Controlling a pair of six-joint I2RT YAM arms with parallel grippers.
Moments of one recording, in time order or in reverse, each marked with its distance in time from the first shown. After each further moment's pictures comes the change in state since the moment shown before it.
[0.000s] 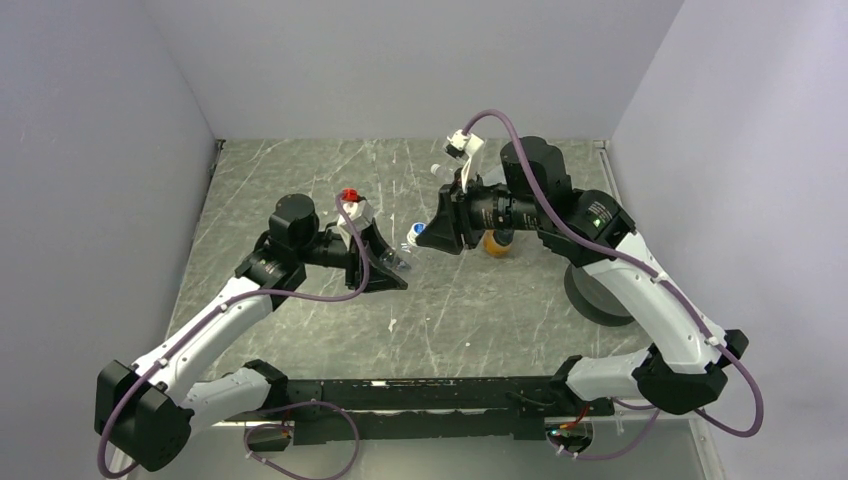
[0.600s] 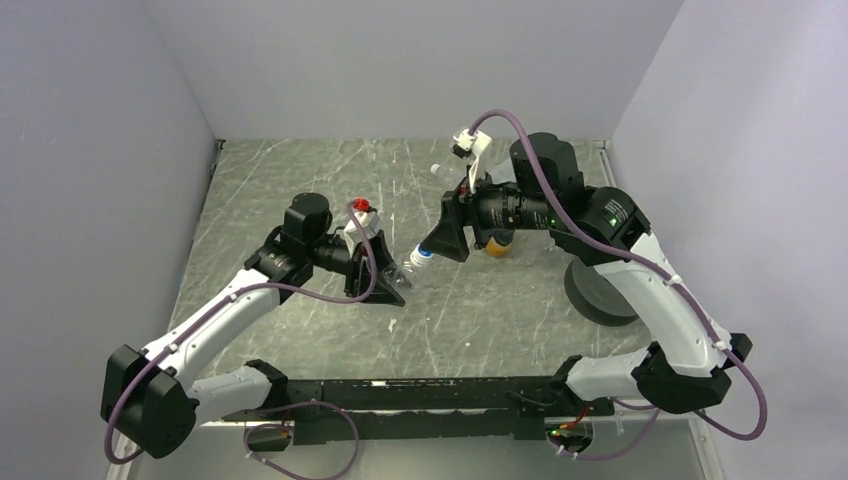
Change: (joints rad) left arm -0.011 0.056 0.013 -0.103 0.141 0.109; right arm -0.003 -0.003 0.082 -0.097 0.053 -0.048
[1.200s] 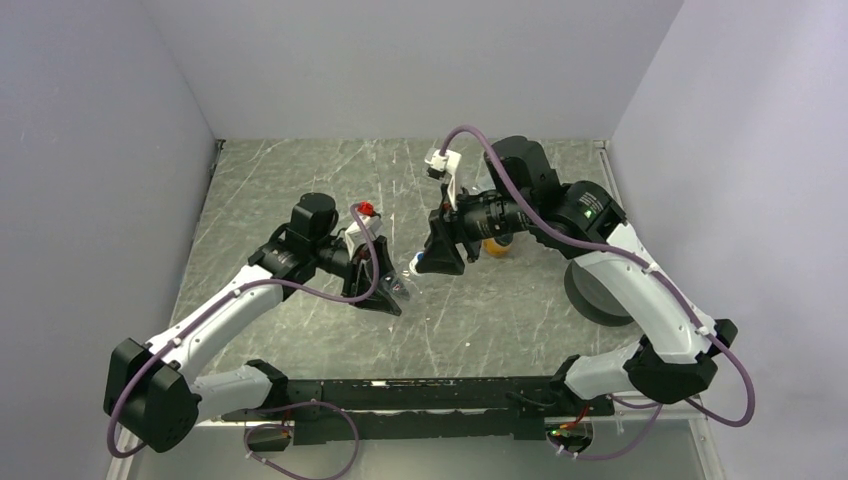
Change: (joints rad) left arm -0.008 0.037 0.025 -0.125 0.119 0.056; right arm 0.020 0.061 0.010 -0.084 -0.191 -0.139
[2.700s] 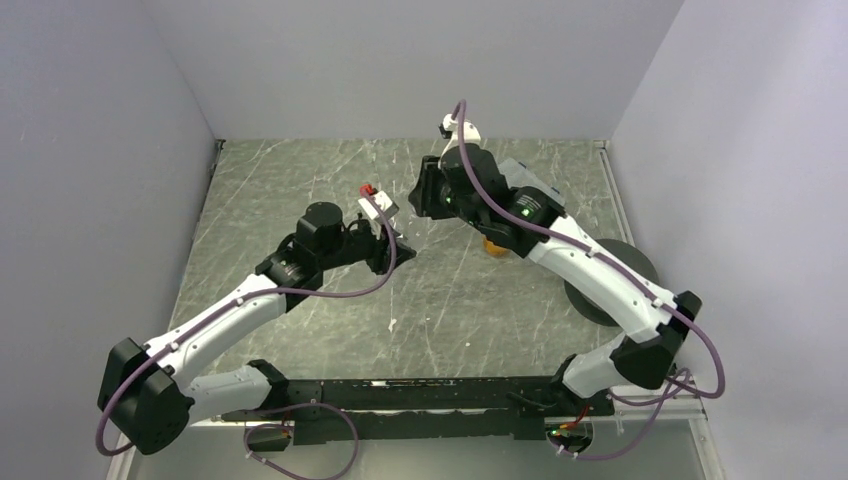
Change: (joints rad) left arm -0.097 -0.035 -0.053 0.211 -0.932 -0.108; right arm 0.056 0.081 -0.187 0.394 0.809 0.501
